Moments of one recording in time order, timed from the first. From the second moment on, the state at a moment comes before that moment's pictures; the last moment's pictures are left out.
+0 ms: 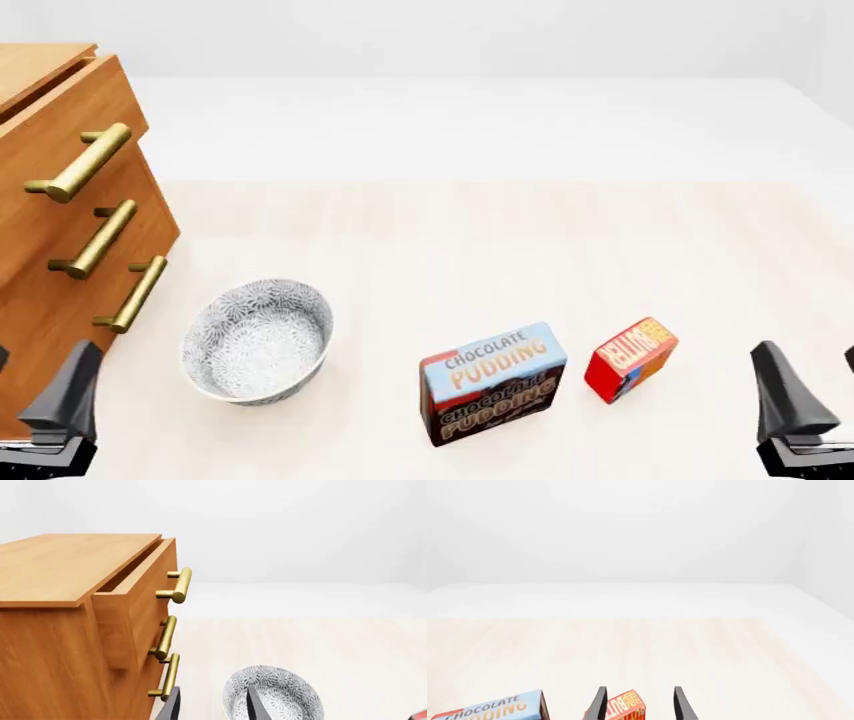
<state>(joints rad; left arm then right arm) 0.00 0.00 0.00 0.00 0.00 0.00 0.00 0.00 0.00 0.00</state>
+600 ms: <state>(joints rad) 0.00 0.02 0.00 -0.01 0.01 0.00 0.00 0.00 0.00 0.00</state>
